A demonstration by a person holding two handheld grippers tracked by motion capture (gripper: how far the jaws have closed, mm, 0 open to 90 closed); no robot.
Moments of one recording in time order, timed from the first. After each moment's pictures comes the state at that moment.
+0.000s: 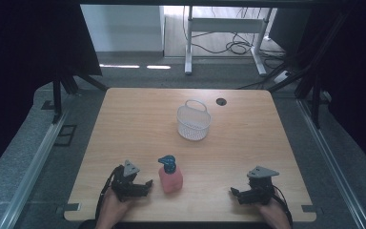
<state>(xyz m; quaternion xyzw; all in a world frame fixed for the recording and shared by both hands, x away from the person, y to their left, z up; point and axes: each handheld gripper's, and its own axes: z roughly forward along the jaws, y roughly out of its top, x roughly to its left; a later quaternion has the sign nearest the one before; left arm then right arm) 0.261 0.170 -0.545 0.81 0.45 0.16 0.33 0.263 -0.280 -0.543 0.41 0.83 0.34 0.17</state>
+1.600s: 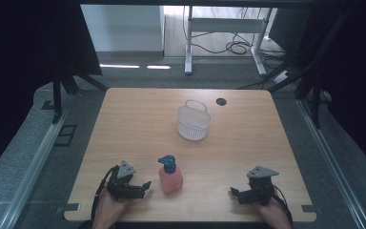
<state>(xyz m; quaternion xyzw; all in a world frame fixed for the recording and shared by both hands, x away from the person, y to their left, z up) 0.251 0.179 -0.525 0.82 0.42 0.15 0.36 0.263 -0.279 -0.543 0.41 0.83 0.34 0.16</state>
